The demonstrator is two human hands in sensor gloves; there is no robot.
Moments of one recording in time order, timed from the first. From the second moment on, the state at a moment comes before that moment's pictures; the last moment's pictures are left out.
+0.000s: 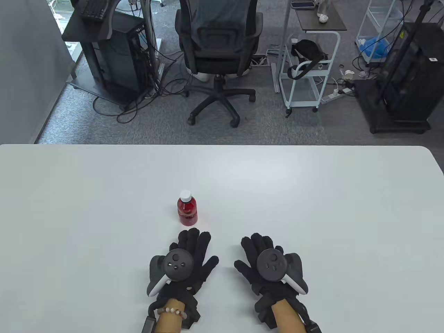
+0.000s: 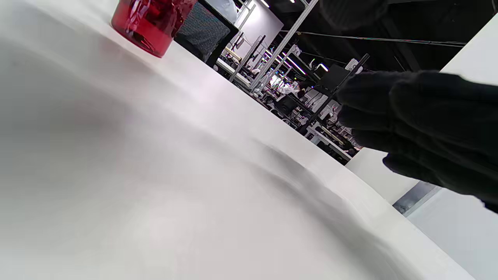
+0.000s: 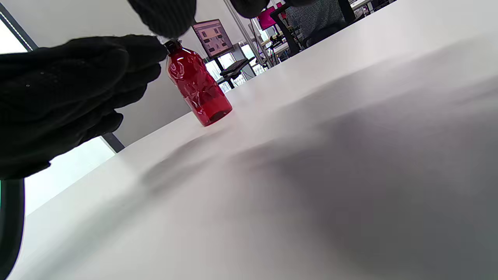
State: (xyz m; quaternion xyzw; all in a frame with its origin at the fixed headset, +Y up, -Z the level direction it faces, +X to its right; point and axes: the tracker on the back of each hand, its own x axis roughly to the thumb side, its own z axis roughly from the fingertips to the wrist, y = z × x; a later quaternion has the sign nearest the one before) left_hand -0.144 -0.765 -0.283 -0.09 -0.15 0.30 0.94; right_hand 0.102 -0.750 -0.279 0.14 0.06 0.95 0.26
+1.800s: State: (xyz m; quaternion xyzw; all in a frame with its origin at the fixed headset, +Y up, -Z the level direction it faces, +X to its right) left_hand -0.190 -0.757 -0.416 -0.07 0.04 0.35 0.93; right_hand 0.110 -0.748 -0.283 0.14 0.07 0.92 0.34
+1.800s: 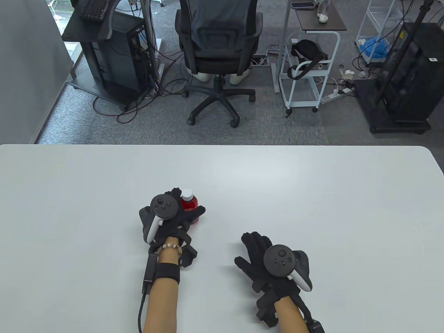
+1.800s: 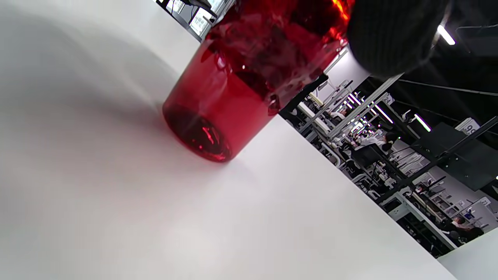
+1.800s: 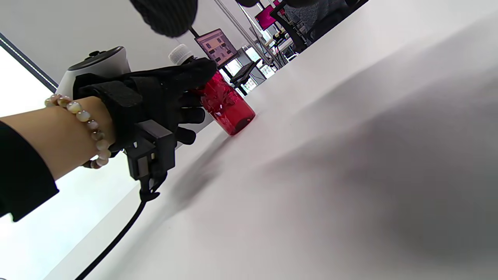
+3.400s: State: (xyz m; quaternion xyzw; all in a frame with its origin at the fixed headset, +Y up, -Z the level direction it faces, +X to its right) left_hand -0.241 -0.745 -0.299 0.17 0.00 0.37 0.92; right_hand 0.102 -0.752 -0.282 0.18 0.08 0.92 0.34
